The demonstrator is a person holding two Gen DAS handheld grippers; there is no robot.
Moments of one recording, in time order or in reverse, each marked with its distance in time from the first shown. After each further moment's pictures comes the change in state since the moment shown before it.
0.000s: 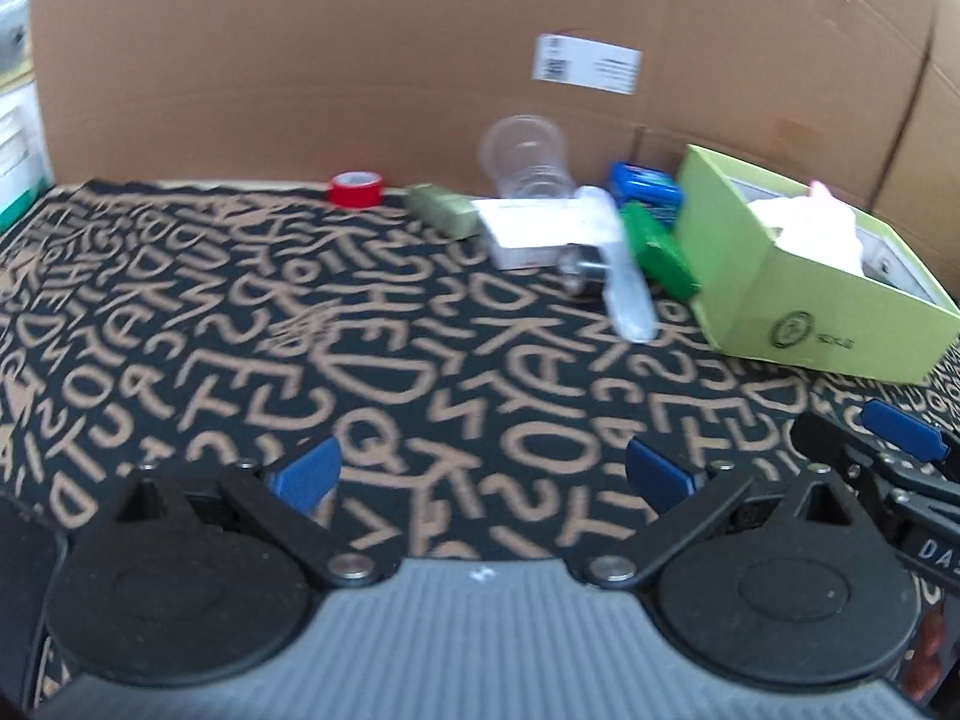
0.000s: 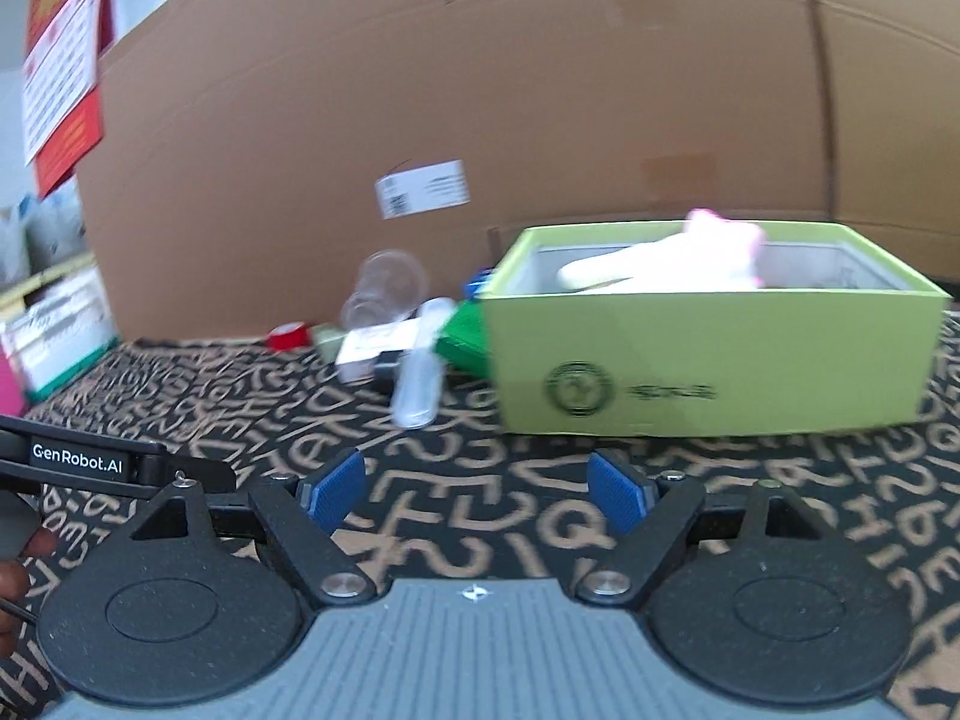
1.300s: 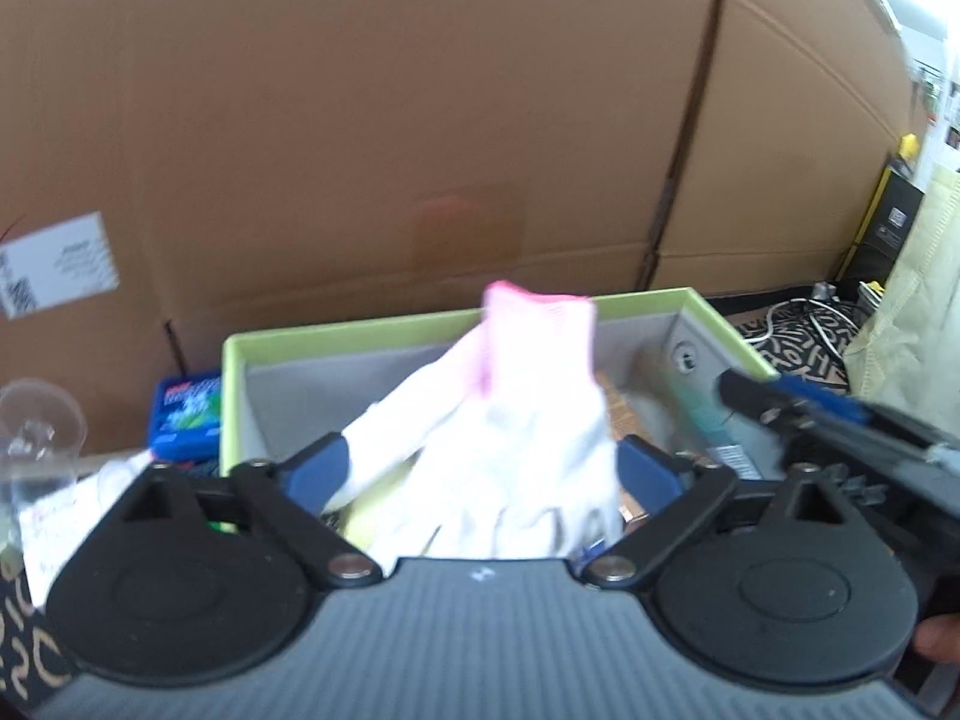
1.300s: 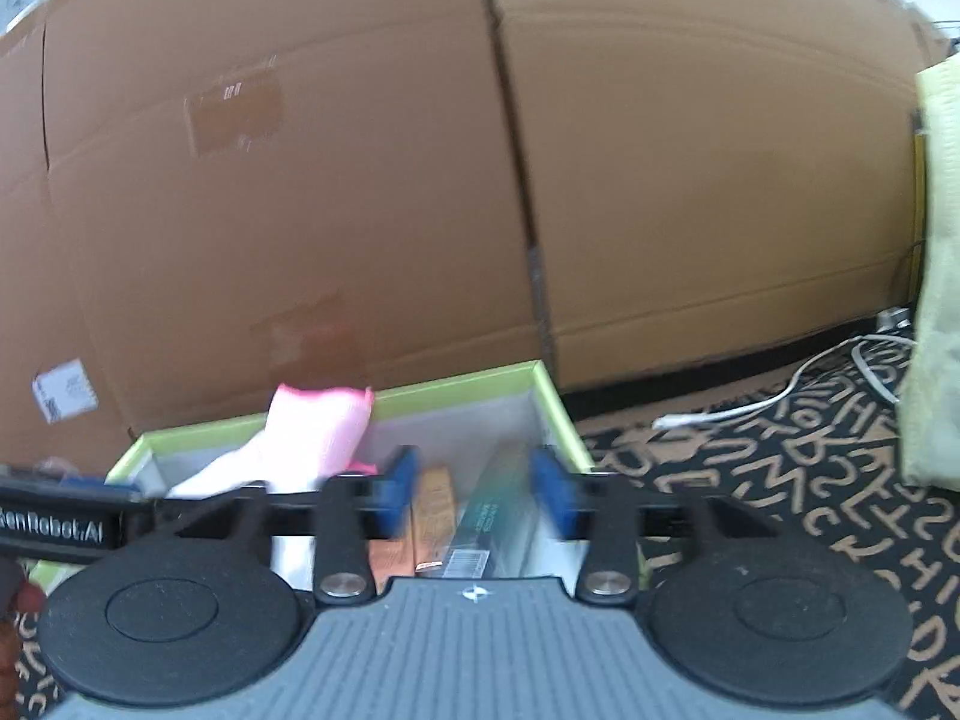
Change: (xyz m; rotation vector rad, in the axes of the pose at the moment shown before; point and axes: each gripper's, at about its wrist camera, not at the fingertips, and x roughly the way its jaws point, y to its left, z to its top) left arm 0.108 -0.236 0.115 0.286 -0.062 -0.322; right arm 0.030 -0.186 0.080 0.189 -0.176 -0.355
